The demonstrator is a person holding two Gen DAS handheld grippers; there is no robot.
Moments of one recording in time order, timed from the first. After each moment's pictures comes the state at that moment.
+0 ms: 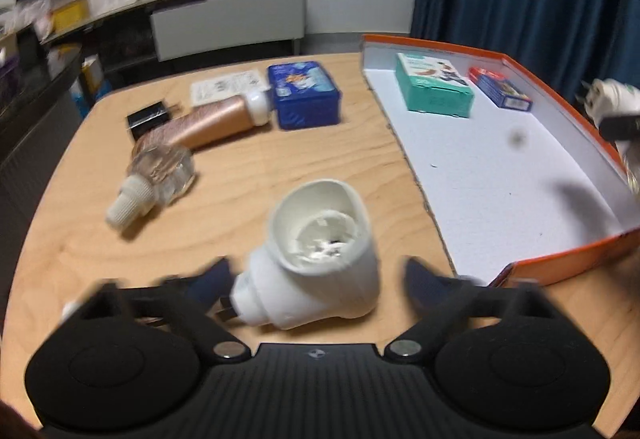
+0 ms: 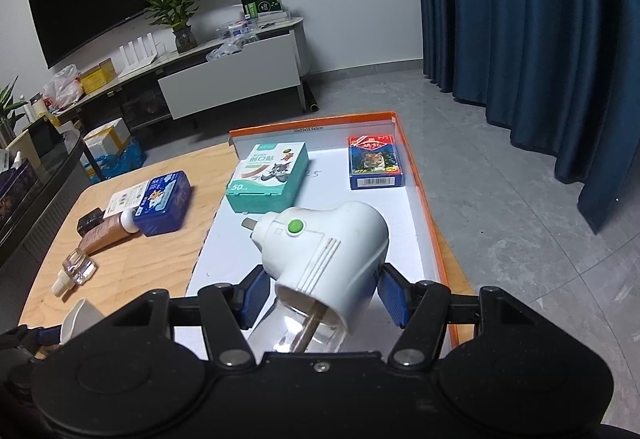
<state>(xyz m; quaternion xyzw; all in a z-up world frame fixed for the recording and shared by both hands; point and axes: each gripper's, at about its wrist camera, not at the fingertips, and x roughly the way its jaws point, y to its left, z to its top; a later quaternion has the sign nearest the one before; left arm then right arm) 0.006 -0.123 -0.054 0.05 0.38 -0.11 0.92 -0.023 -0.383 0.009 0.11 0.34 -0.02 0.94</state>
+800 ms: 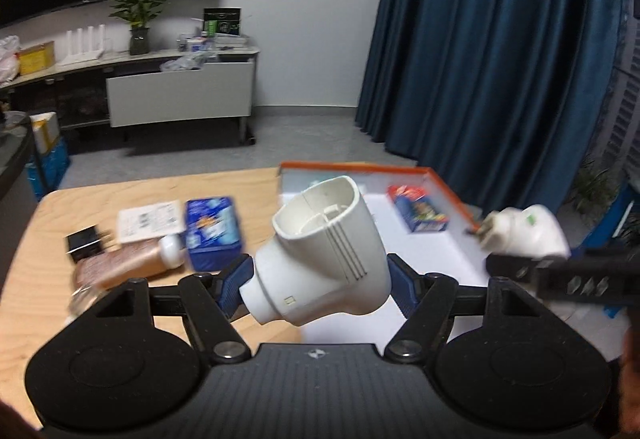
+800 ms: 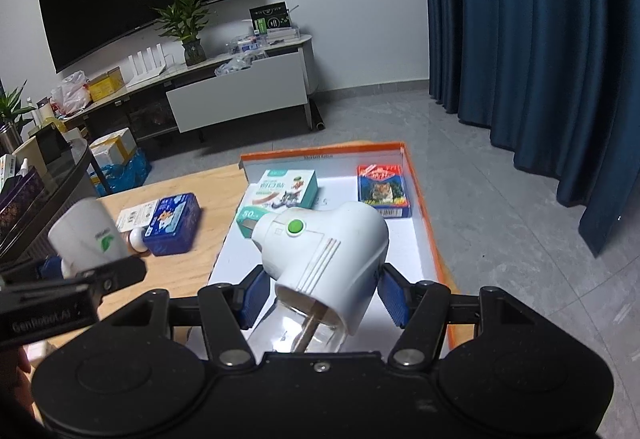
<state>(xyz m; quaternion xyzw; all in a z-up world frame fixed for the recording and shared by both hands) 0.023 -0.177 0.034 -0.01 0.29 -0.19 0.94 -0.018 -0.380 0.030 0.09 0.31 -0.01 0.95</state>
